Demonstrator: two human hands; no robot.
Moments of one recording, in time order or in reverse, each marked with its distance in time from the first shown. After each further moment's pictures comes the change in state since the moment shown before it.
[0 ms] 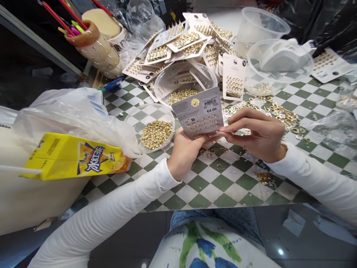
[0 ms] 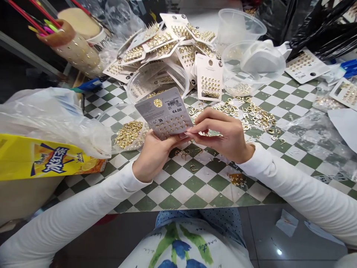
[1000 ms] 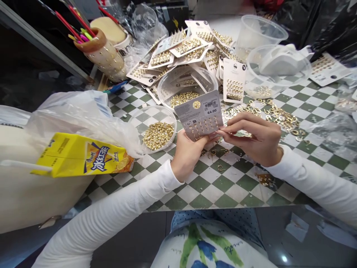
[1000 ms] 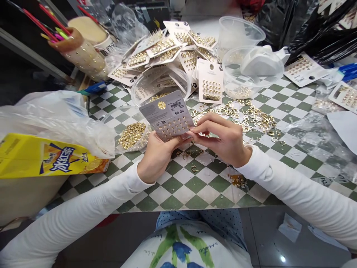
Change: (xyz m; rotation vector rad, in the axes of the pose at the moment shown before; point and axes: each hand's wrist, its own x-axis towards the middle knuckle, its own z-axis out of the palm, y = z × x) left_hand 0.002 -0.005 0.002 -0.044 -0.004 0.054; right_hand -0.004 -0.004 0.006 -0.138 0.032 -0.019
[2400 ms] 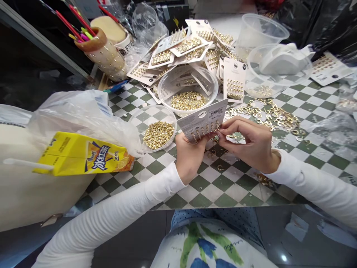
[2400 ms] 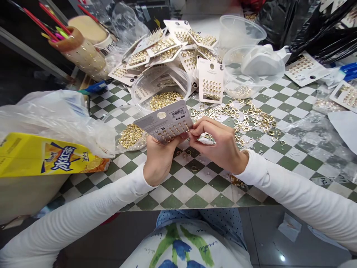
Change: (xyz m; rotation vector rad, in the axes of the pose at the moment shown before) left_hand 0.001 -0.015 0.004 0.067 0.249 0.188; right_hand -0.004 -0.011 0.011 0.072 0.012 0.095
